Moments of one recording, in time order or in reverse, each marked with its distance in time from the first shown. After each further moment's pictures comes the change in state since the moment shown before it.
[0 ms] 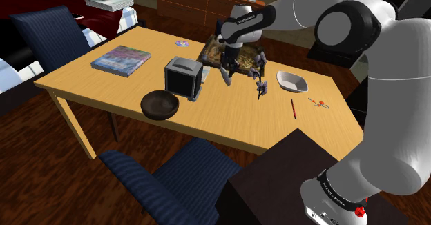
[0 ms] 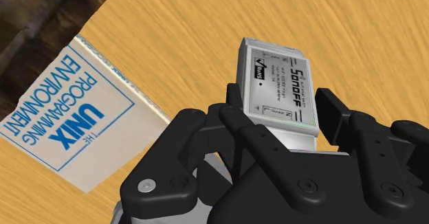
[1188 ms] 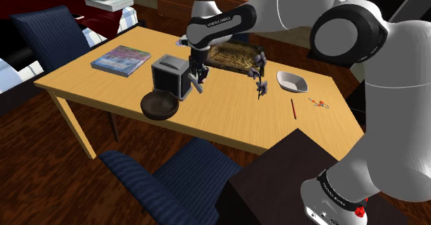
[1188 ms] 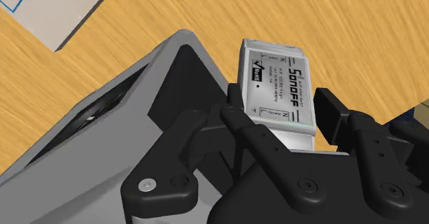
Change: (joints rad) arm 0.238 0.014 0.057 0.067 -0.031 -0.051 0.306
